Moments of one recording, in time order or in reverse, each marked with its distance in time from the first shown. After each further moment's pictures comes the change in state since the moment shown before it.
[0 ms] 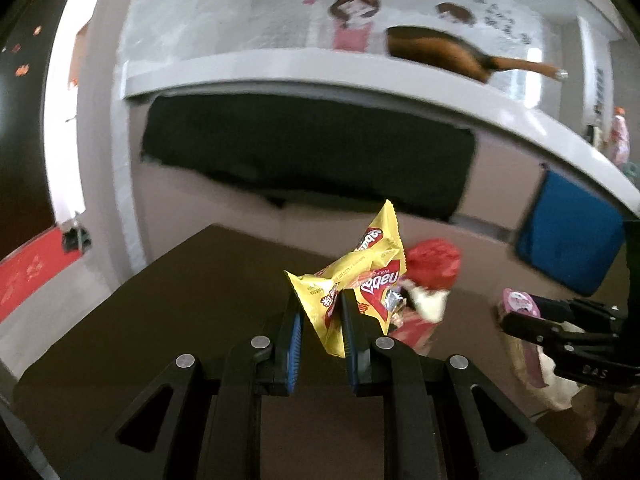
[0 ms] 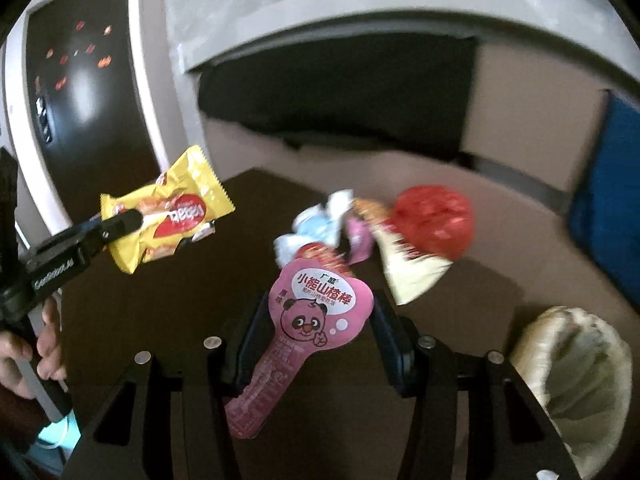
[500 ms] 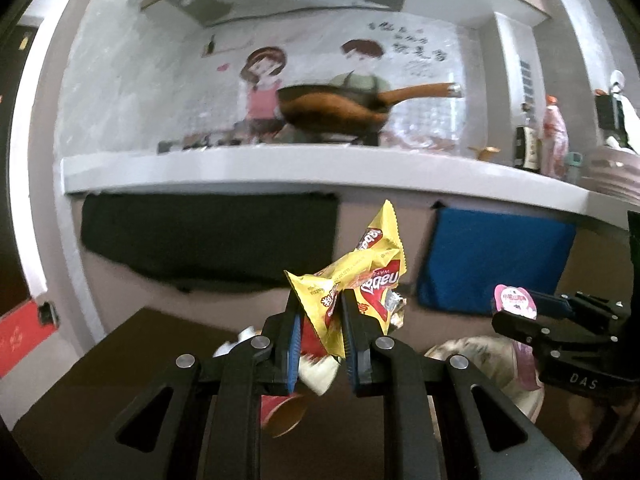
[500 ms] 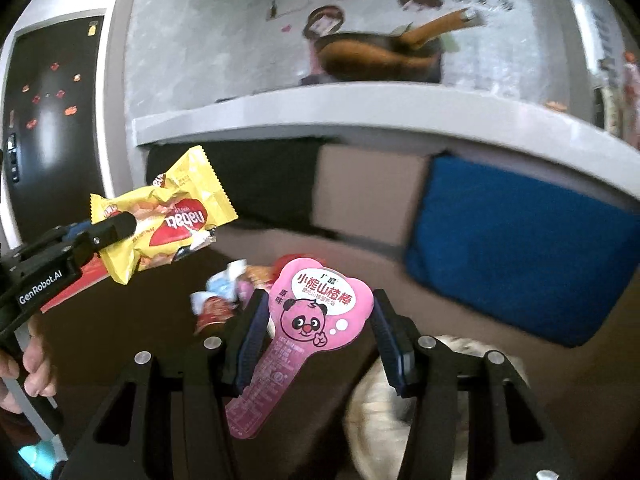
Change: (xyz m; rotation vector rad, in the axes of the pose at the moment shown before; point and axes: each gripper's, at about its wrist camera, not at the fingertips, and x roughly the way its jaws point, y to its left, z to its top) left arm -0.037 -0.162 0.047 0.157 -0.179 -0.111; right arm -0.135 -0.089 -0.003 0.030 -0.220 -0.208
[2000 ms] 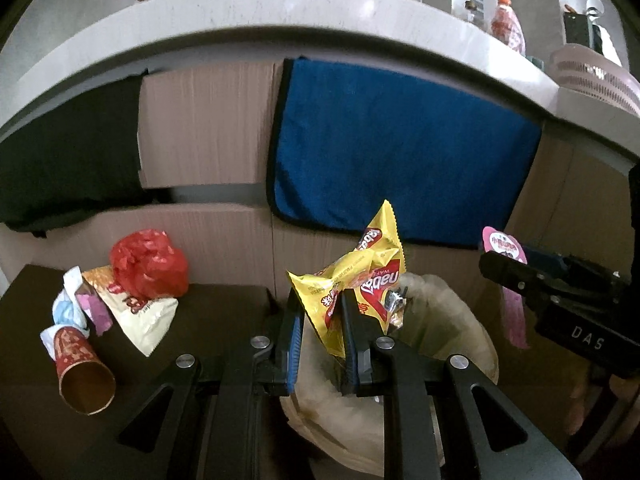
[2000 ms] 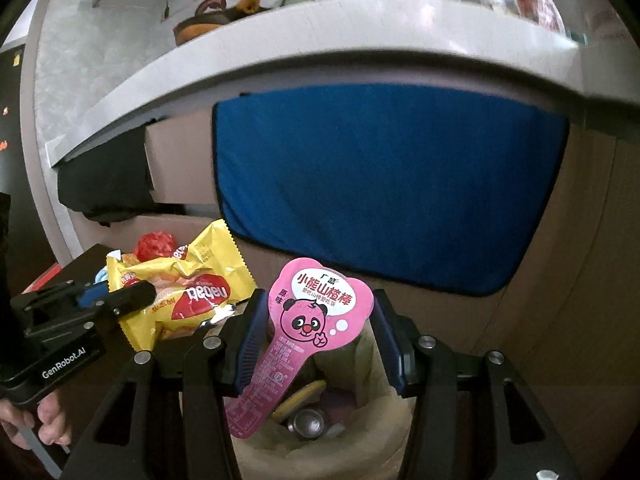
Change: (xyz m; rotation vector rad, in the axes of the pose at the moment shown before) left arm 0.138 -0.145 -0.070 0.044 0.313 -0.235; right arm 0.025 -0.151 -0.071 0.181 0.085 -0.180
